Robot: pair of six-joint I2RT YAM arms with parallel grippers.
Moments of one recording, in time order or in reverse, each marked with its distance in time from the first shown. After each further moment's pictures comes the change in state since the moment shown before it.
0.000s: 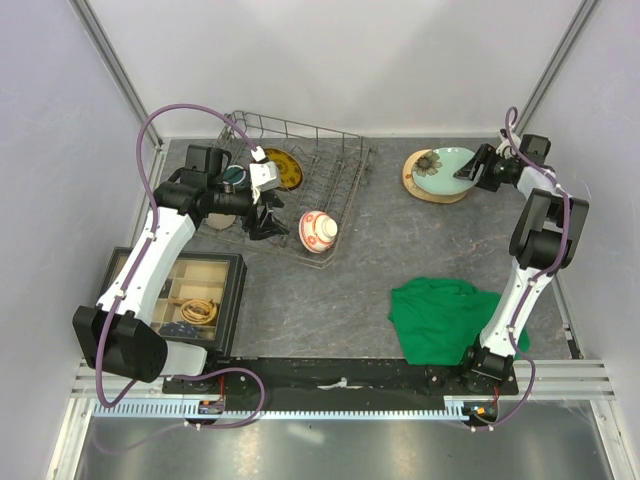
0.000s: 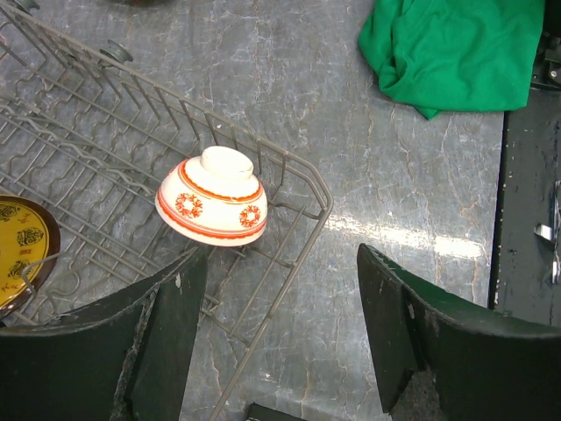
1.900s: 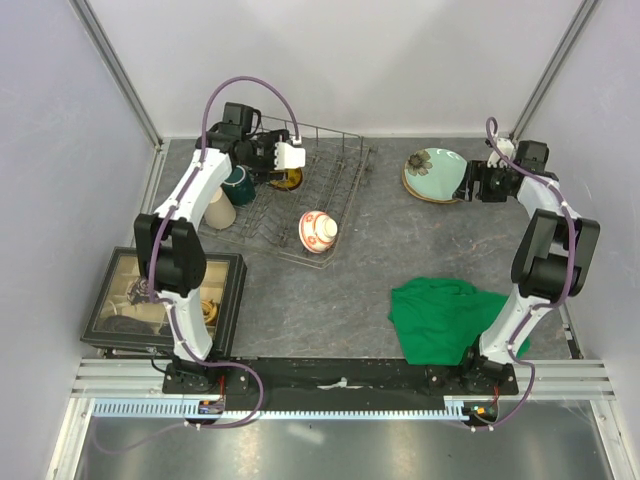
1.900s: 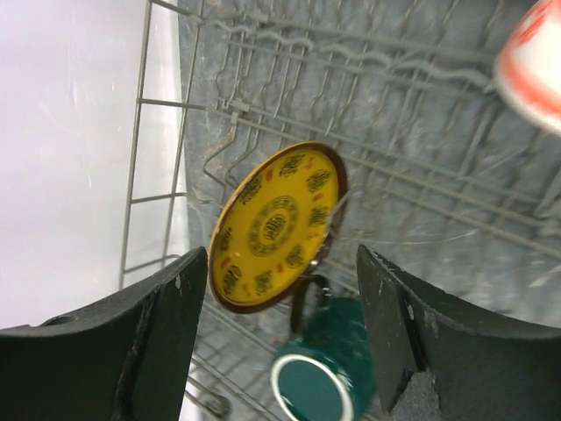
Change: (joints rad) left arm 0.001 0.569 0.482 0.073 -0.404 0.603; right arm 0.043 -0.303 -0.266 -0.142 0.146 -0.336
